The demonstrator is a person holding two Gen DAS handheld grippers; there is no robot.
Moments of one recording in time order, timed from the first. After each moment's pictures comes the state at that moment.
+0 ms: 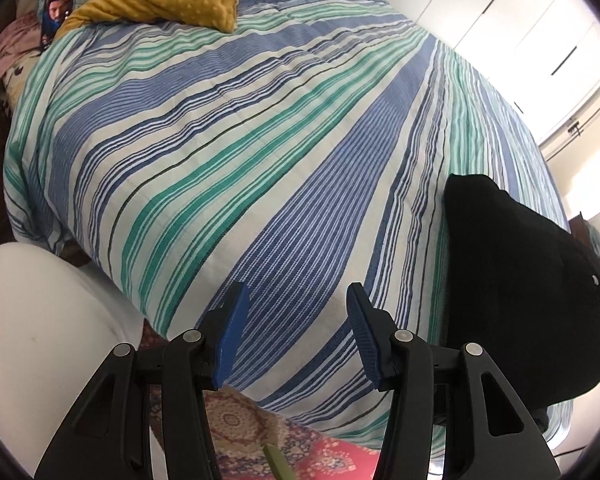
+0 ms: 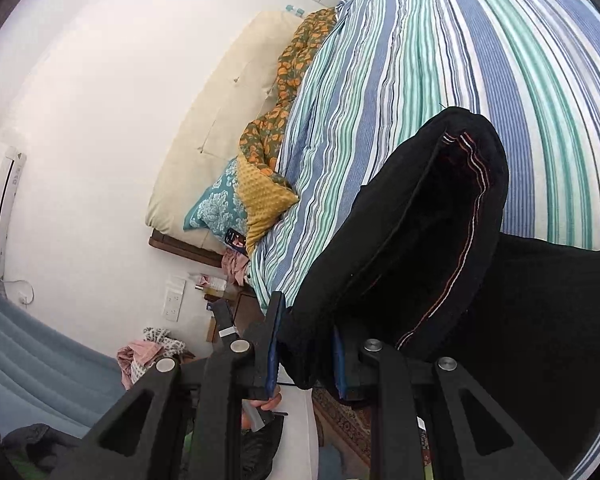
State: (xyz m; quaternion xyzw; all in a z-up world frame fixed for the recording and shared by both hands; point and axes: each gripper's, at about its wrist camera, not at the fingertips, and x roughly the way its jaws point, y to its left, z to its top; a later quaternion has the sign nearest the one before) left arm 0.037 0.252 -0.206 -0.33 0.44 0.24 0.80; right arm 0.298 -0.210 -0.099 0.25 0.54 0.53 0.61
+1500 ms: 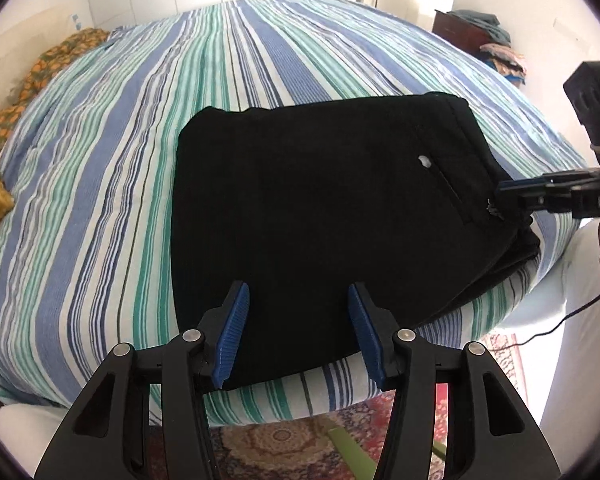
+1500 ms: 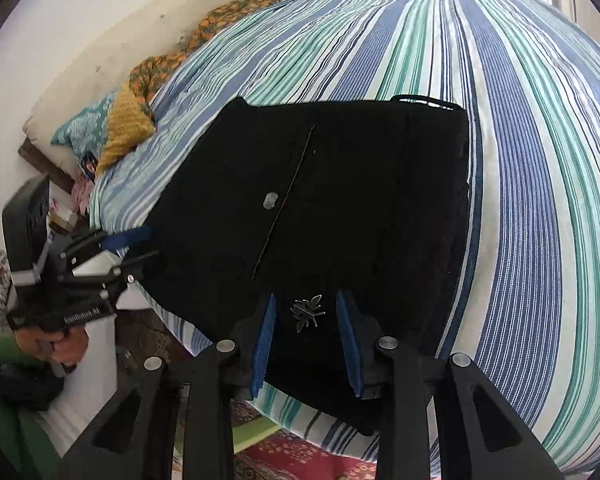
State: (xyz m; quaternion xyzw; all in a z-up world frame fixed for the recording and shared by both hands) left arm 0.102 0.033 -0.174 -0.01 0.49 -0.01 0.87; right arm 0.256 -0.287 -0.154 0.00 0.54 0.40 0.74
